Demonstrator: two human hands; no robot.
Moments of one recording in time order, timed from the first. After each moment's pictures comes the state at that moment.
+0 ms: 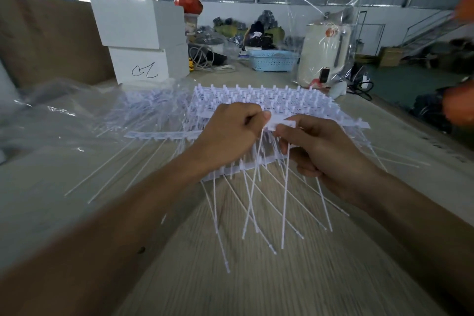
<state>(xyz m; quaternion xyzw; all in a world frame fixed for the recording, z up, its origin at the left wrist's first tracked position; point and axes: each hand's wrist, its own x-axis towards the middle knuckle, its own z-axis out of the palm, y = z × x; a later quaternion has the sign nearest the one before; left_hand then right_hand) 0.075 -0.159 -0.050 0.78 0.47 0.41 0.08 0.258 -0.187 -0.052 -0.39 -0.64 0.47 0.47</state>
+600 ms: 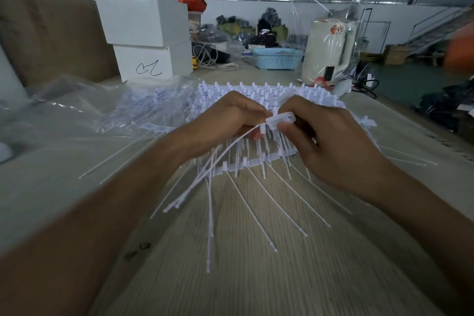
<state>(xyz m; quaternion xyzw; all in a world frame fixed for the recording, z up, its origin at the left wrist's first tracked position) 0.056 -0.163 -0.029 0.75 0.37 0.40 0.38 0.257 -0.203 -0.031 -0.37 -0.86 -0.05 0.36</state>
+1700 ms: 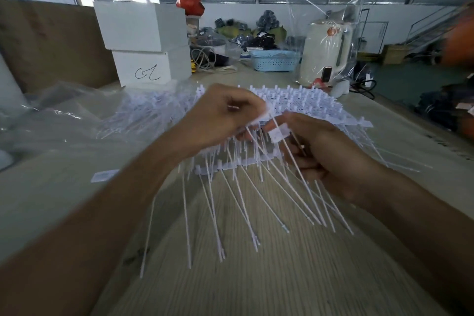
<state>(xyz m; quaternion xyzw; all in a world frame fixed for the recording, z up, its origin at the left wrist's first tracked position) 0.049 -0.173 -0.025 0.78 0.38 0.44 0.22 0.256 -0.193 -0.045 -0.39 -0.61 0.55 0.41</state>
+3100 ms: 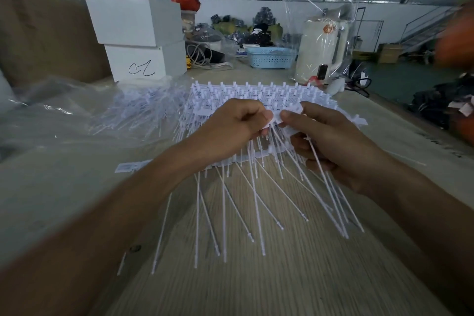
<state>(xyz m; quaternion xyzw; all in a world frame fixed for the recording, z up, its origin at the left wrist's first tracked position) 0.078 -0.180 -0.038 0.76 0.43 0.41 0.26 0.271 -0.193 -0.038 -0.42 -0.64 0.47 0.43</state>
